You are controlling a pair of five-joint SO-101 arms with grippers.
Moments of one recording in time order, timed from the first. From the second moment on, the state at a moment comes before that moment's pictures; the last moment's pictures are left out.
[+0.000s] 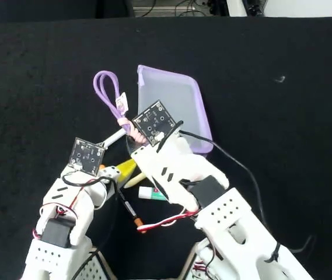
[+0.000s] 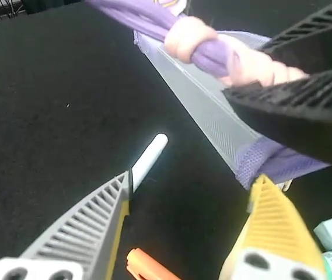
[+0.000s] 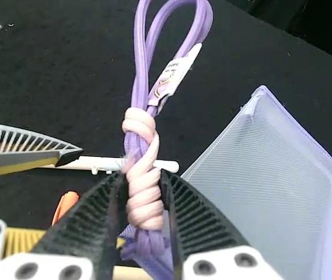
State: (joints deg) left arm 10.1 -104.1 96.0 40.7 -6.7; right arm -34.3 -51.6 63.4 29.2 7.3
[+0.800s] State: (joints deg) left arm 13.8 -71.3 85.7 25.6 -5.2; right arm -34.3 -51.6 63.4 29.2 7.3
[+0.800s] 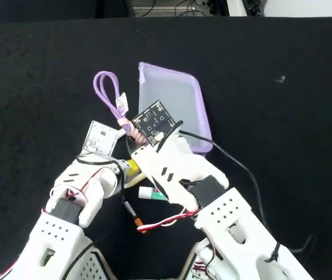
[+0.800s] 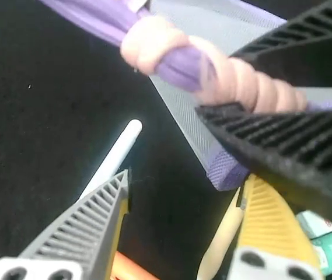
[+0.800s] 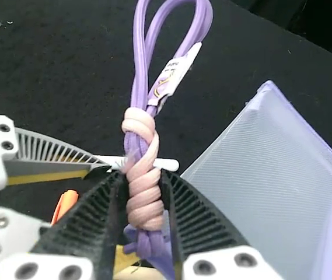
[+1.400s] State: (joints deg) left arm 11.1 -80.6 88.7 23.4 -6.6; right arm -34.3 -51.6 63.4 29.6 7.3
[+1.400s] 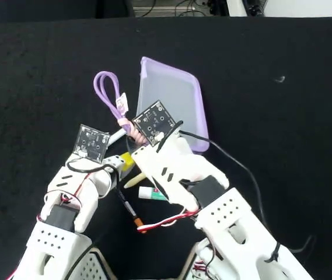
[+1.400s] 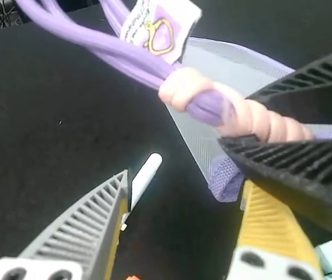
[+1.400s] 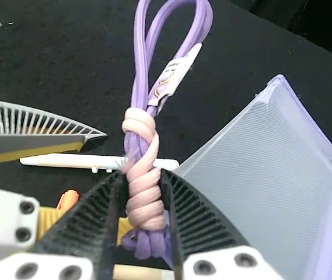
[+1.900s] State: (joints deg) left arm 11.1 -72.4 88.5 16.1 -8.2; right arm -34.3 -51.6 63.4 30.8 7.3
